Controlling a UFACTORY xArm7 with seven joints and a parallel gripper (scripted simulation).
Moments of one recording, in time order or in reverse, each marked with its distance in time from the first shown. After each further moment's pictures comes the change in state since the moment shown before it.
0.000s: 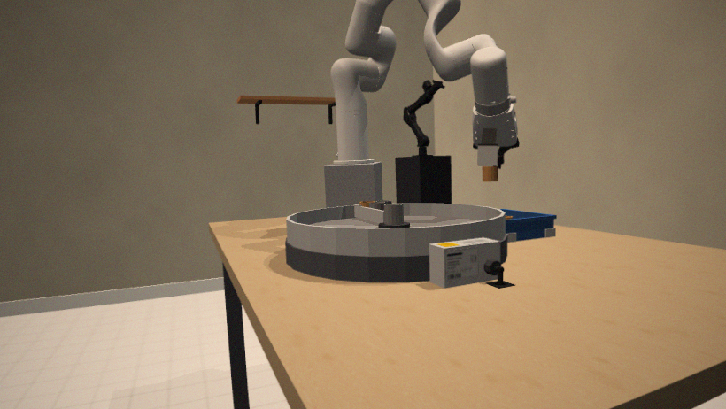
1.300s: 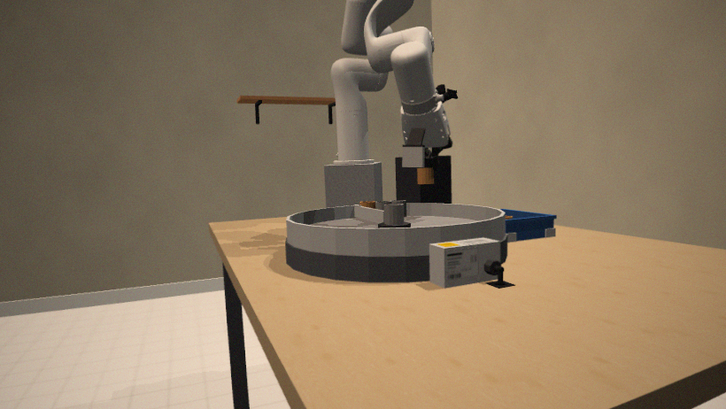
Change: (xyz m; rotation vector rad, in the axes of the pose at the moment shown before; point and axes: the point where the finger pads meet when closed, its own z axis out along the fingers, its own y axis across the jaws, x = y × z) arm 0.084 0.139 -0.072 0.000 -0.005 -0.003
